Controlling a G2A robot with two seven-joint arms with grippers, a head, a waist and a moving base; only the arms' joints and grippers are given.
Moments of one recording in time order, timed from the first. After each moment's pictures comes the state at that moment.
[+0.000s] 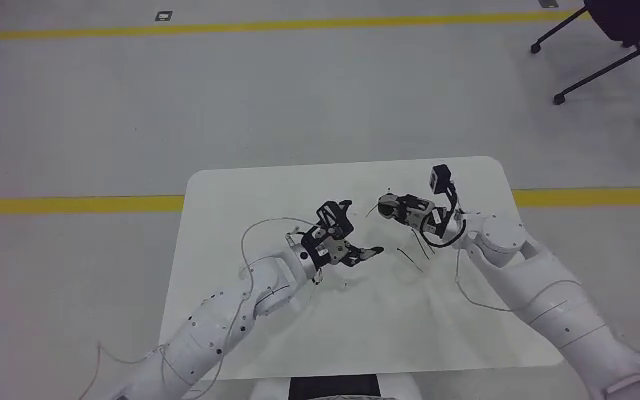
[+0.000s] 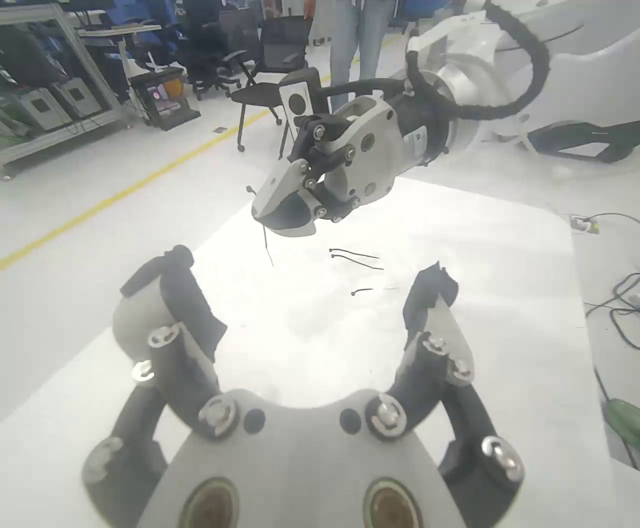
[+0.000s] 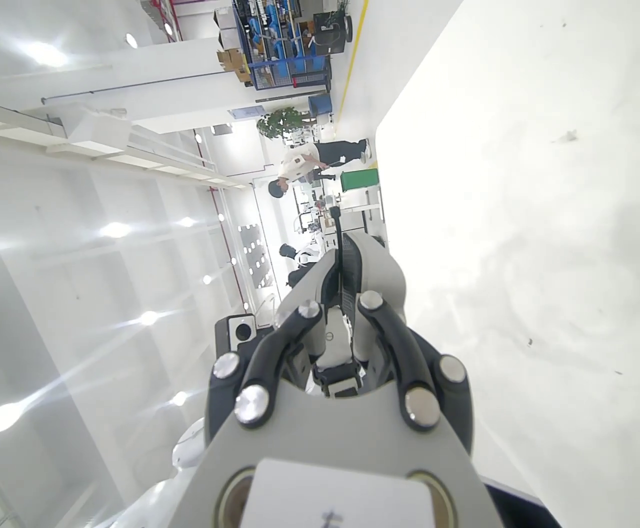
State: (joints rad) left arm 1.24 -1.19 -0.78 -1.57 1.27 -0.24 0.07; right arm -1.12 -0.89 0.91 -1.40 0.69 -0.04 0.64
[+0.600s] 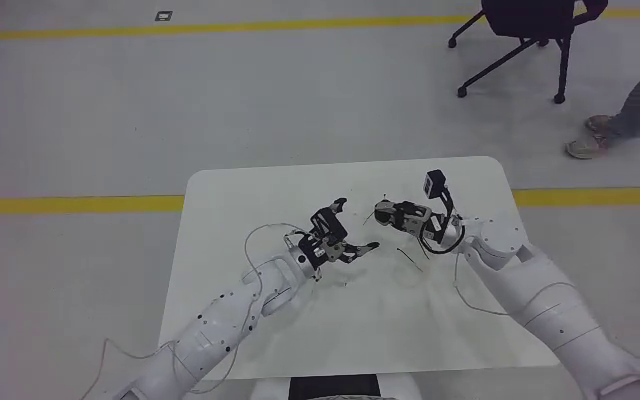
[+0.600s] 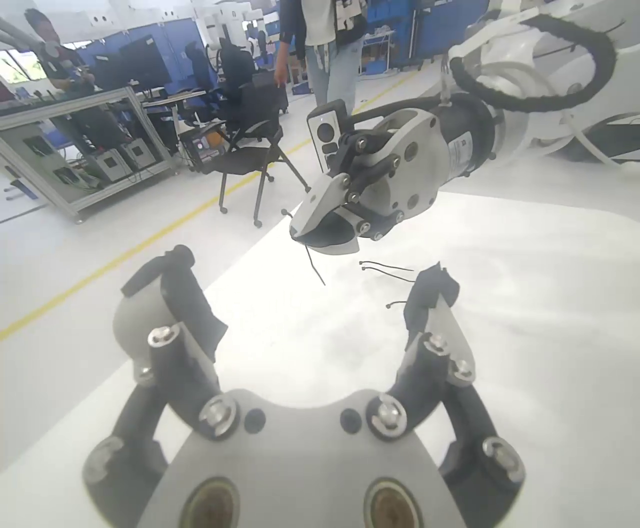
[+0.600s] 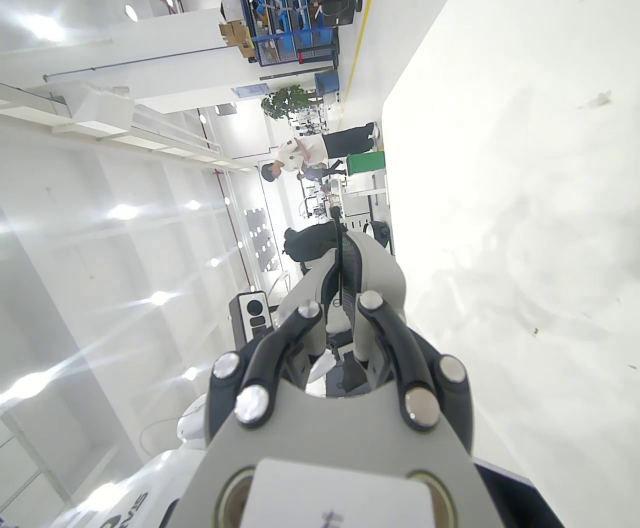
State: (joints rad) left arm 1.21 -1.21 -0.73 -1.44 1.37 -0.17 0.28; right arm -1.13 -0.91 0.92 -1.37 0.69 -0.09 0.72
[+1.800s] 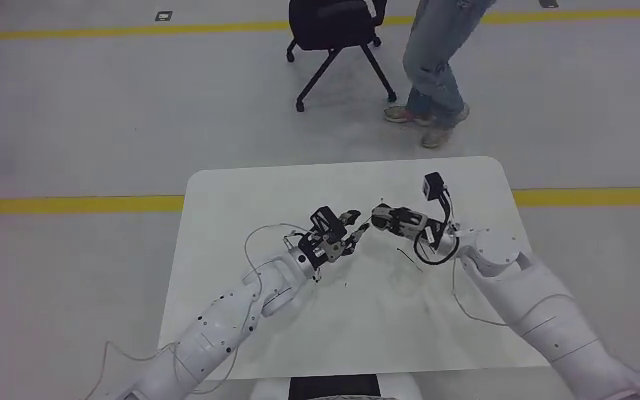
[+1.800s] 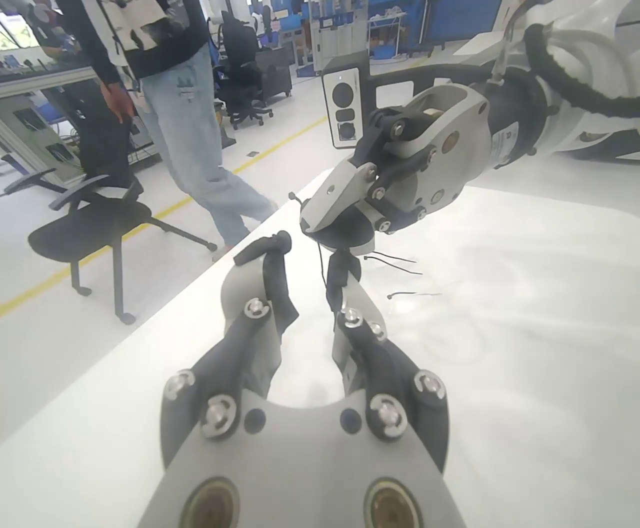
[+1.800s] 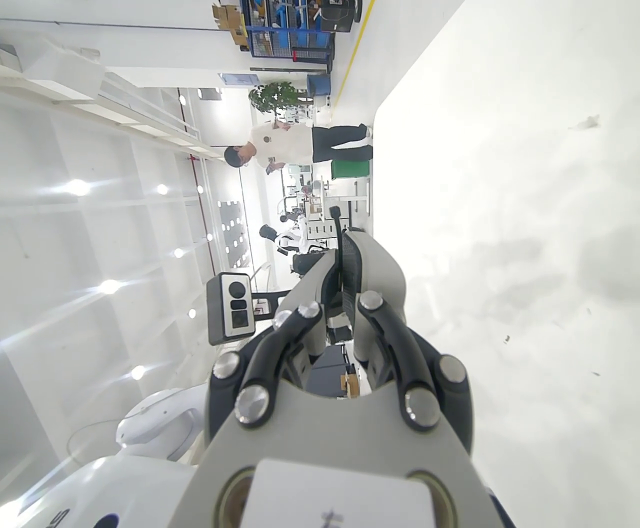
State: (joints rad) left arm 1.22 -1.22 -0.75 -1.44 1.35 -0.17 0.23; right arm -1.22 -0.93 1.00 -1.45 0.50 -0.12 0.68
